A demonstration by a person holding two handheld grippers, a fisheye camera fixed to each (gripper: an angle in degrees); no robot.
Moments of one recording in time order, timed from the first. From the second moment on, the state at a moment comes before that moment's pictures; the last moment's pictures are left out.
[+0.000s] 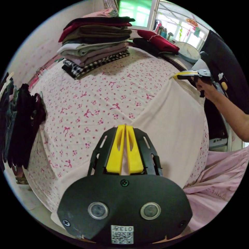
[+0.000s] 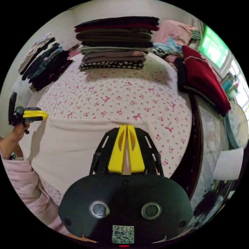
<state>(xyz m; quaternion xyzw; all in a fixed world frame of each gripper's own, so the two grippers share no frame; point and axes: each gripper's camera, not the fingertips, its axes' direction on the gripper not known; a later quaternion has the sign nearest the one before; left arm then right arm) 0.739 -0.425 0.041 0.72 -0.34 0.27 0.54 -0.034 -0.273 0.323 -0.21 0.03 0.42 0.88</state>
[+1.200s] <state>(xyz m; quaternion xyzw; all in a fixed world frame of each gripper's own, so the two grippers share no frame) 0.727 -0.424 0.176 0.65 -0.42 0.37 0.51 -0.199 -0.291 0.260 -0.20 0.00 0.38 0.90</state>
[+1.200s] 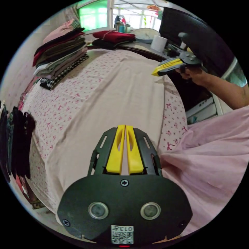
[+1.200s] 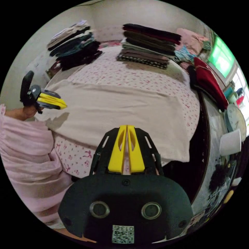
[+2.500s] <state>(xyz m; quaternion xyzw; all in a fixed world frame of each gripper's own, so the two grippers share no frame) 1.033 -0.505 -0.059 0.53 -0.36 0.51 0.58 -0.186 0.019 0.126 0.00 0.01 0.71 0.71</state>
